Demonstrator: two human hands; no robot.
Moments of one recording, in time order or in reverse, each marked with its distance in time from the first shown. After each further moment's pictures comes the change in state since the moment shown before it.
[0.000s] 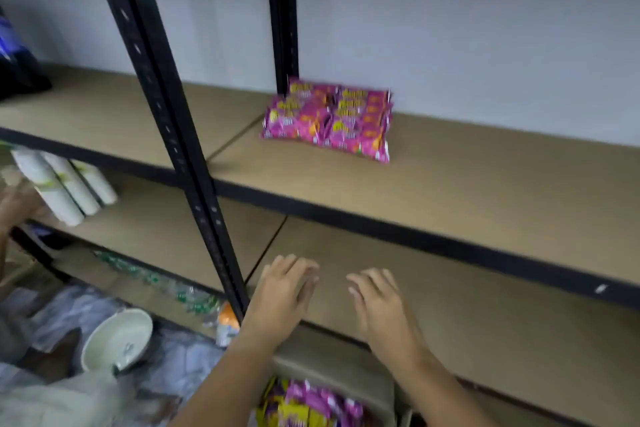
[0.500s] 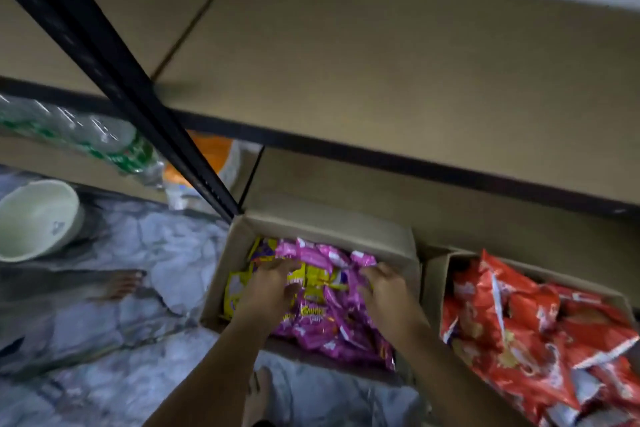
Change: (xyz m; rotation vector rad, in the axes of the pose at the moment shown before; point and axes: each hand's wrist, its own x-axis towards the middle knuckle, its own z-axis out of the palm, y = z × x) left_hand -0.299 -0.185 0.345 -0.107 -0.685 -0.442; right_hand -0.322 0.049 0.313 0.129 -0.818 0.610
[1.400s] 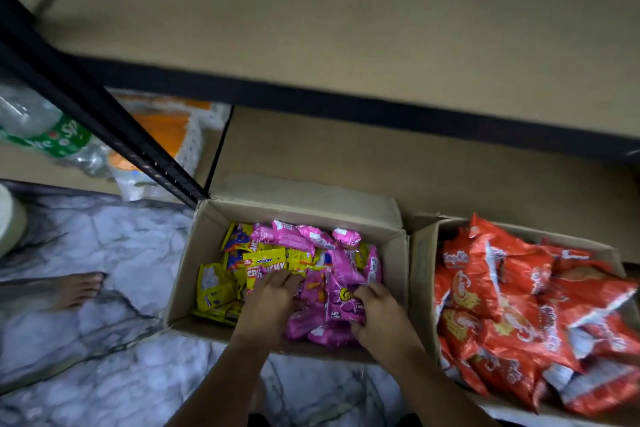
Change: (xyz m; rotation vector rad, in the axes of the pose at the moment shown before) left_hand -0.007 -0.006 0.083 0.244 -0.103 0.229; right_hand -0.036 0.043 0.075 0.025 -0.192 0.168
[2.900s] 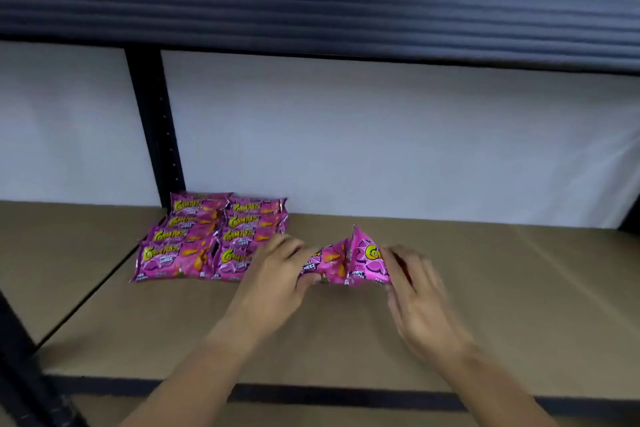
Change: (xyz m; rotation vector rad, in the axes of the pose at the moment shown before) left_hand 0.073 0.315 -0.736 0.156 0.892 0.553; right_hand -0.191 -0.139 -0.697 -0.295 1.257 -0.479
